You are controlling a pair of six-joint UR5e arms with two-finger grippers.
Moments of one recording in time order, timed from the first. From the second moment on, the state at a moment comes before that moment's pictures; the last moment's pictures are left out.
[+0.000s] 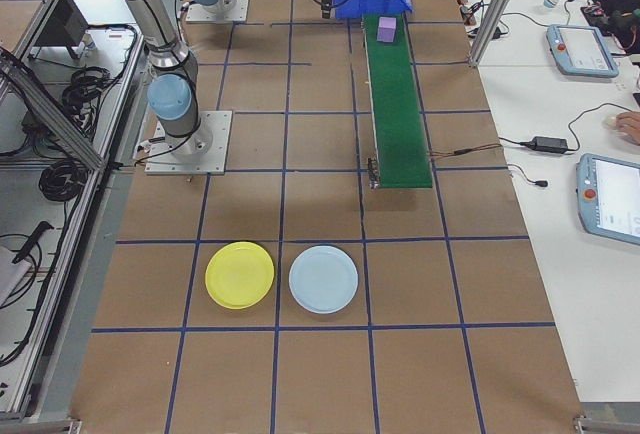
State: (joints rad) left arm -1.52 -1.95 -1.46 -1.22 1.57 -0.01; right arm 1.68 -1.61 1.54 -1.49 -1.48 0.23
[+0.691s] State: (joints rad) left arm -1.40 -2.07 -1.48 -1.13 1.56 0.10; right arm 1.68 -1.61 1.55 -1.49 -1.48 0.23
